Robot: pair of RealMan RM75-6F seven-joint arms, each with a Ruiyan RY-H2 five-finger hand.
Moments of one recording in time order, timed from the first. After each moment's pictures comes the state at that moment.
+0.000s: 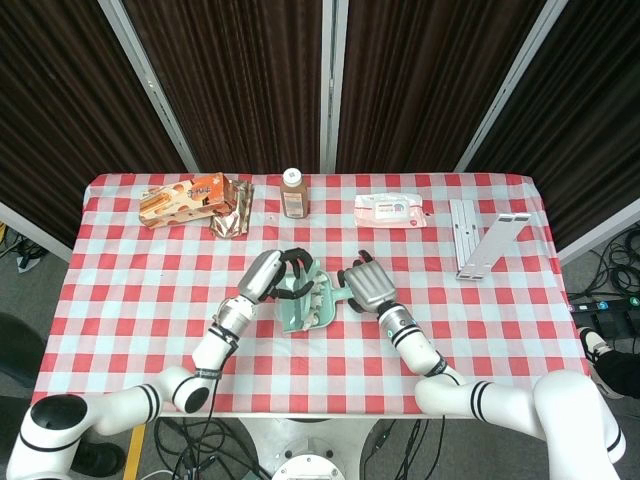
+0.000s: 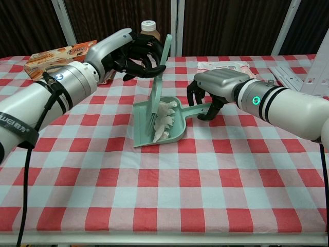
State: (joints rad) left arm -0.81 -1.88 -0.28 -1.10 1.39 1.03 -0.59; right arm 0.91 -1.76 0.16 -1.22 -0.96 0.84 -0.45
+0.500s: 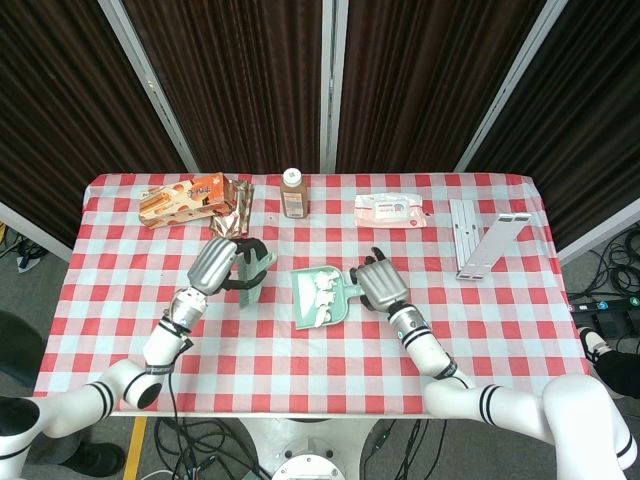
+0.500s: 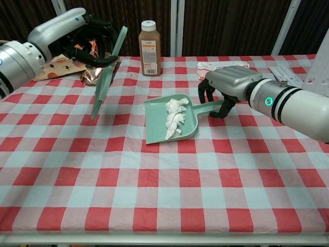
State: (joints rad) left arm -0.73 -1.69 -0.19 -1.10 1.49 1.16 -0.42; right arm 0.87 -1.73 0.14 -1.24 -0.97 0.90 -0.52
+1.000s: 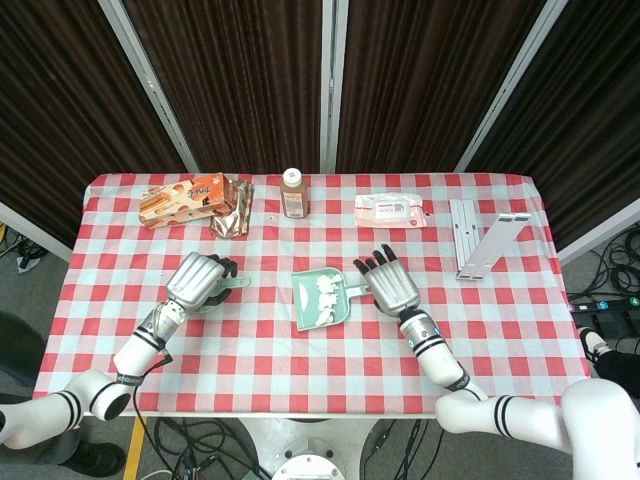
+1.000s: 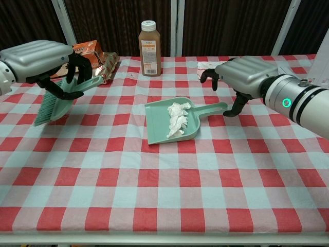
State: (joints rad) left arm -0.69 -1.56 -0.09 -1.21 1.44 1.03 0.08; right arm 0.81 -1.66 0.10 -1.37 -1.04 1.05 -0.62
